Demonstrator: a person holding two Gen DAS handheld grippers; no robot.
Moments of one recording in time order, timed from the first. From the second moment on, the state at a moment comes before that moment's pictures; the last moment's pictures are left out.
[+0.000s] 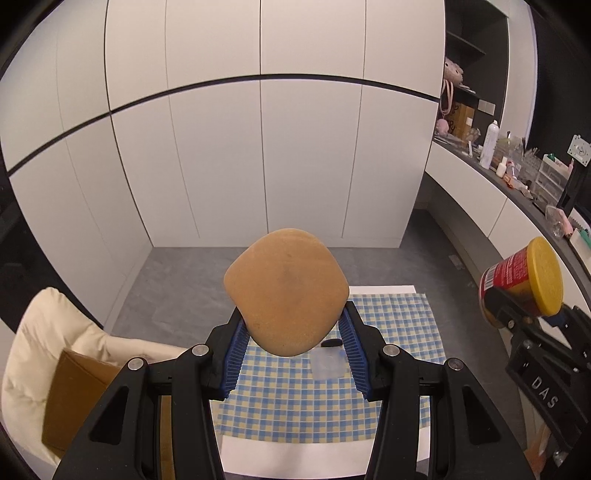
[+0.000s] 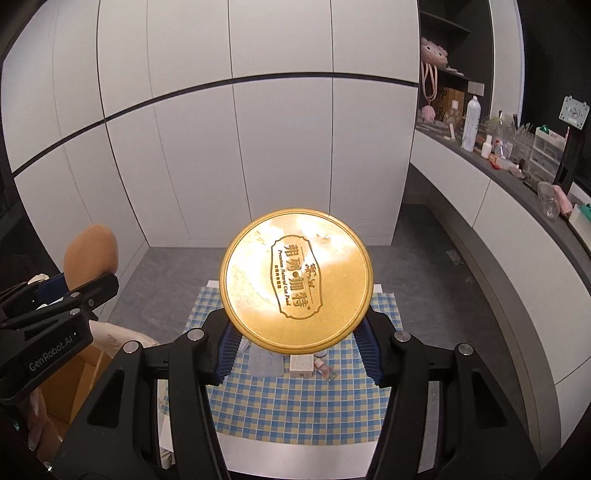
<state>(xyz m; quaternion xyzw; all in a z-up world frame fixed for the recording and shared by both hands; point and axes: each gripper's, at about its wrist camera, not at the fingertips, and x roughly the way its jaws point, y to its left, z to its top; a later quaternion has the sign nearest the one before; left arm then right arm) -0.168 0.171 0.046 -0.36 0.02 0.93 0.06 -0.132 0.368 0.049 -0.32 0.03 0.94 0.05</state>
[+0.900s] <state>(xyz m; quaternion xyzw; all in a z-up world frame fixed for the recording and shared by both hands) -0.120 0.170 0.044 -0.37 0.03 0.93 0.07 -0.089 0.366 0.061 -0.32 0.03 0.95 0.05</state>
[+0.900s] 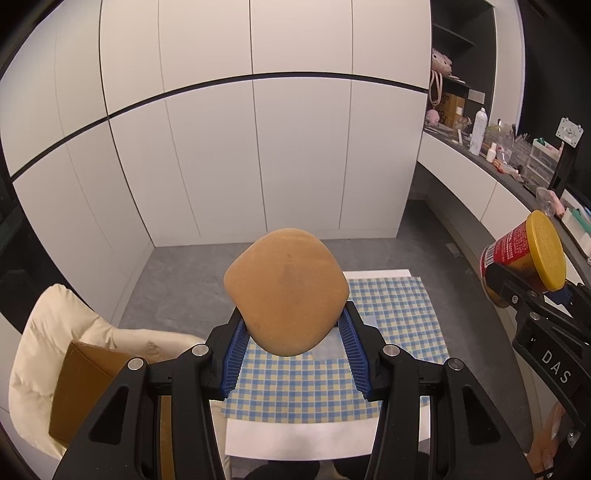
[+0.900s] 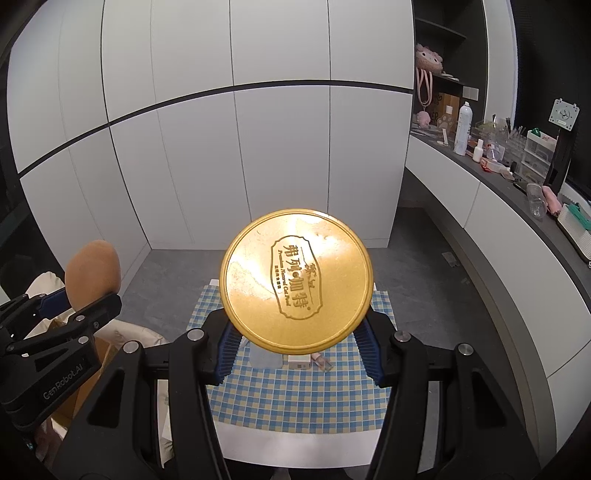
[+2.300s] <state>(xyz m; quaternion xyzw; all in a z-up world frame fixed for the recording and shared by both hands) 0.054 0.085 -0.052 -0.41 0.03 0.91 0.05 0.107 0.349 -0.034 -0.39 0.06 0.92 0.05</state>
